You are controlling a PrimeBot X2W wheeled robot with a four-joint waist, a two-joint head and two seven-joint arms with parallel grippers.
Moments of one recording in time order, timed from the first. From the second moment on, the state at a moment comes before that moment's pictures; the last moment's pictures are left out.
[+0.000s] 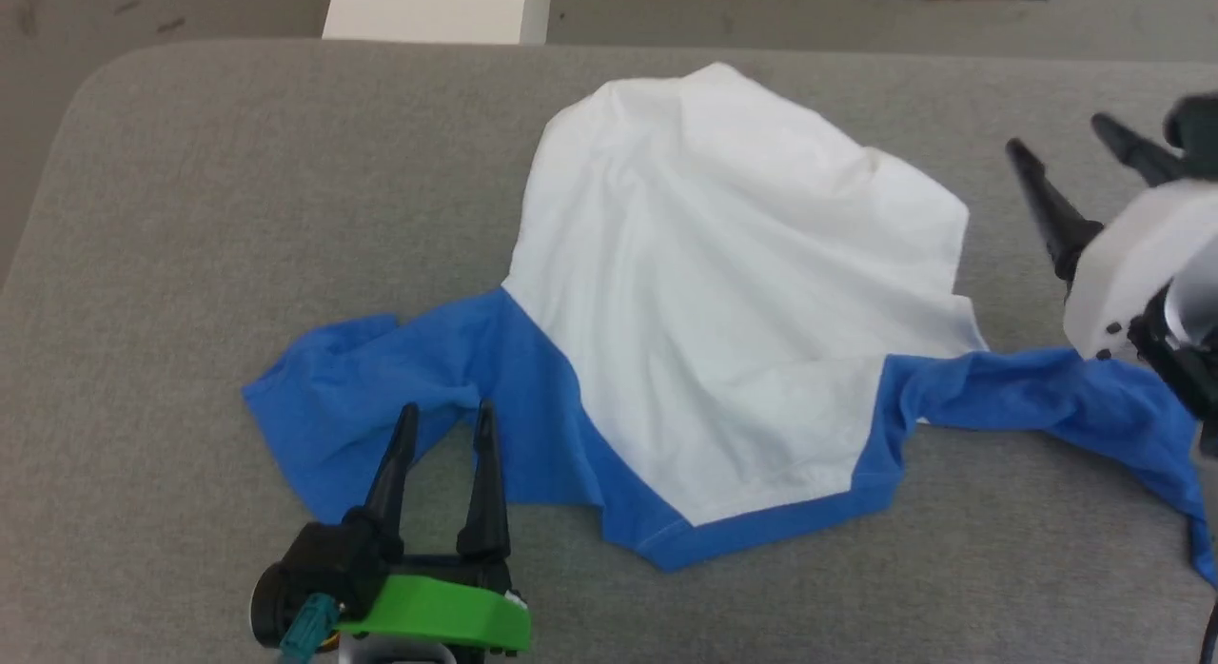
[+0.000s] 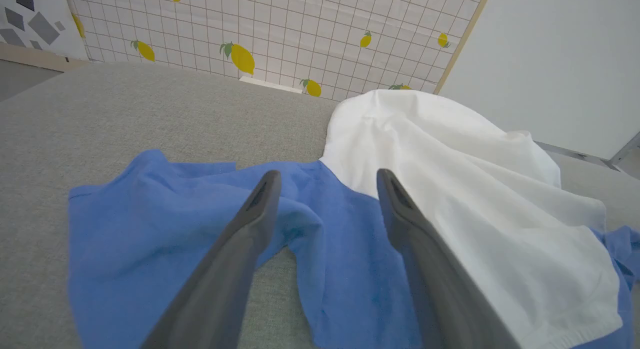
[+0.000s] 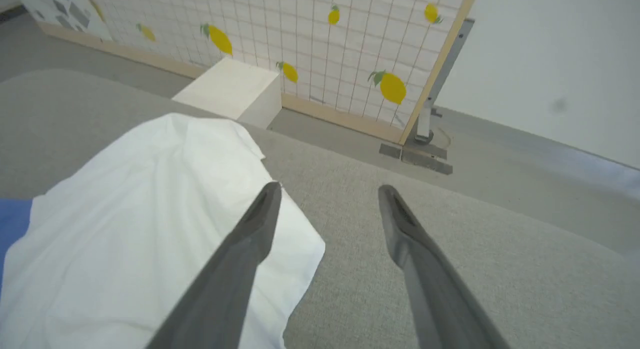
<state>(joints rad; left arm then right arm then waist) 0.06 0.05 -0.26 -0.10 -0.30 0.10 -0.26 -0.48 -0.35 0.03 -0.06 0.28 0.13 0.55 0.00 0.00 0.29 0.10</state>
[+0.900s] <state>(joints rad) -0.02 0.05 -0.37 -0.09 -0.33 0.12 -0.26 -0.69 -0.44 0.04 0.32 0.35 0.13 0.72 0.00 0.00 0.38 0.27</state>
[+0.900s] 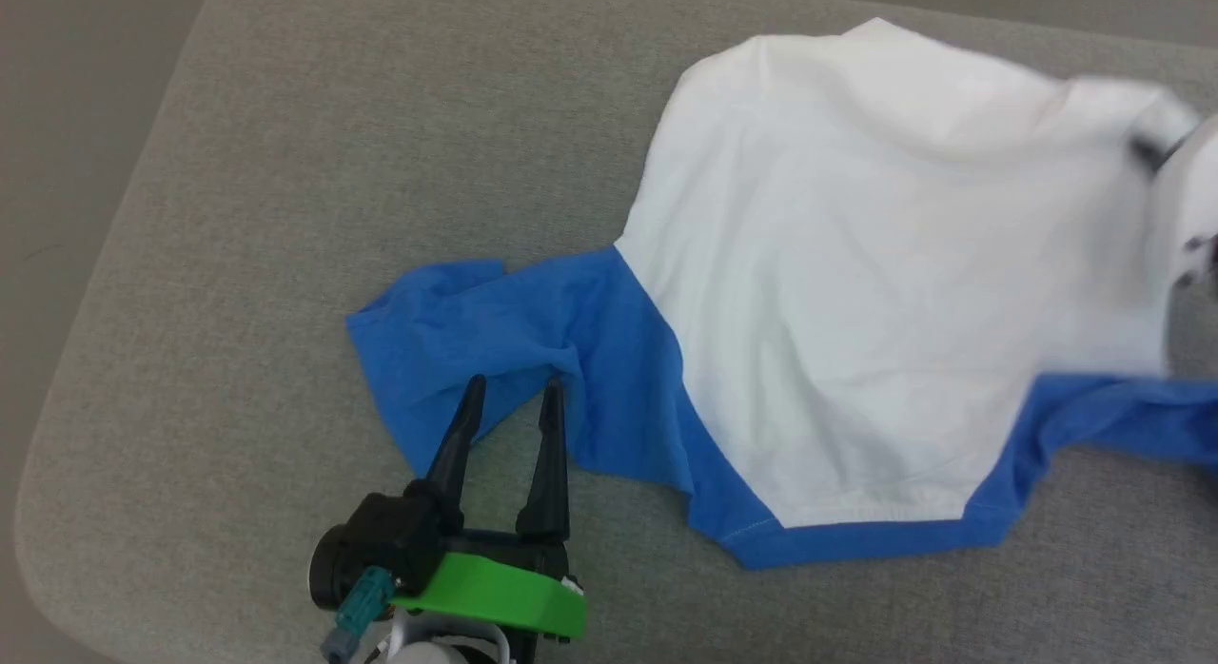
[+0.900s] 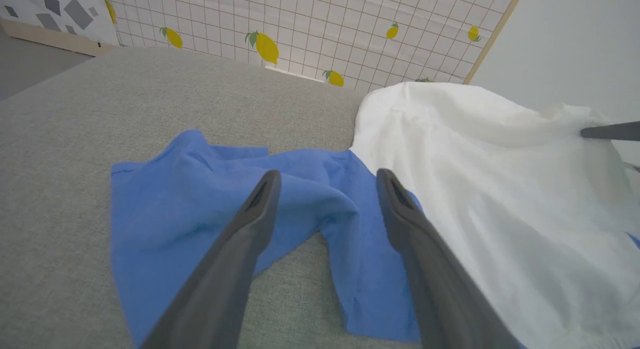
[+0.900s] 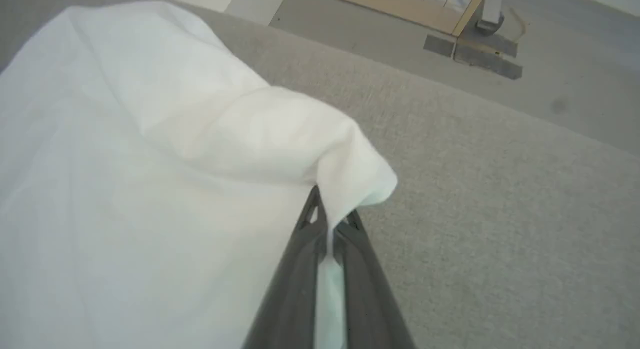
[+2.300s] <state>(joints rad) 0.02 0.05 -0.34 -0.05 -0.27 0.11 -0.26 -0.35 -0.32 -0.19 -0.04 0.09 0.13 0.16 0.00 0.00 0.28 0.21</state>
